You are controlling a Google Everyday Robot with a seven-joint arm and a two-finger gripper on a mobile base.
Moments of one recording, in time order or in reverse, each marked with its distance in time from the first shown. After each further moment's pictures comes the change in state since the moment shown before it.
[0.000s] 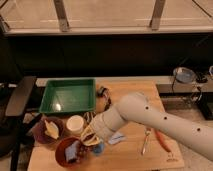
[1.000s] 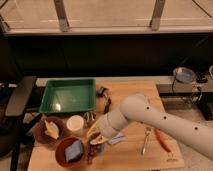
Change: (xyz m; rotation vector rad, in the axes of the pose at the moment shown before) arm 0.041 0.011 0.004 -0.006 0.032 0.090
